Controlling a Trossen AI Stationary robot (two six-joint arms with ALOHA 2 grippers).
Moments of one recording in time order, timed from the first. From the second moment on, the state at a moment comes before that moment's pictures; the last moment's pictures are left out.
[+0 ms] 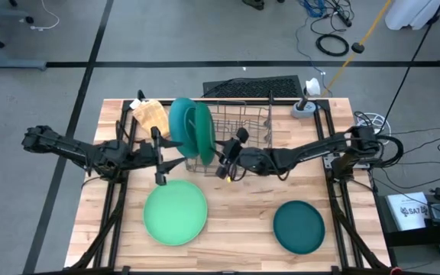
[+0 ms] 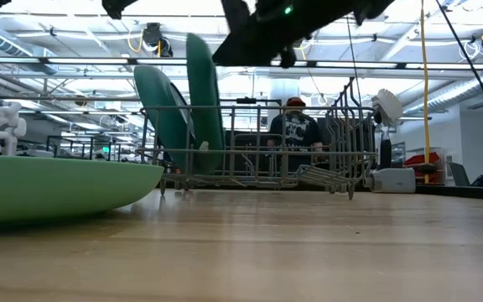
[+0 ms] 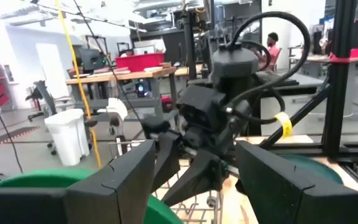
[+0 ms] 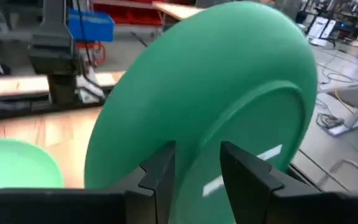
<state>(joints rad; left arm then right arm) -0.23 0.76 0.49 0.39 -0.36 0.17 0.10 1.73 1.10 0.39 0.61 0.04</state>
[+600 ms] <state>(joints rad) -0.23 0.76 0.49 0.30 -0.38 0.10 0.05 1.83 1.10 0.61 0.46 -0.02</state>
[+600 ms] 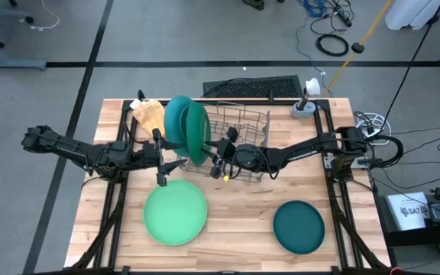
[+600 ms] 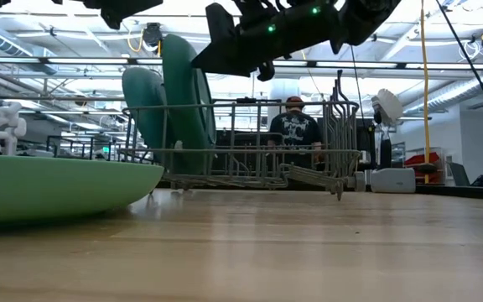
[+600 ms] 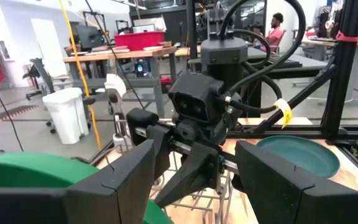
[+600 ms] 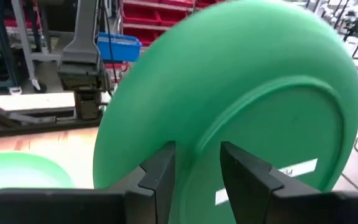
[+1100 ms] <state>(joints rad) -0.23 0.76 0.49 0.19 -0.41 0.03 0.10 1.83 1.10 0.61 0.47 -0.11</state>
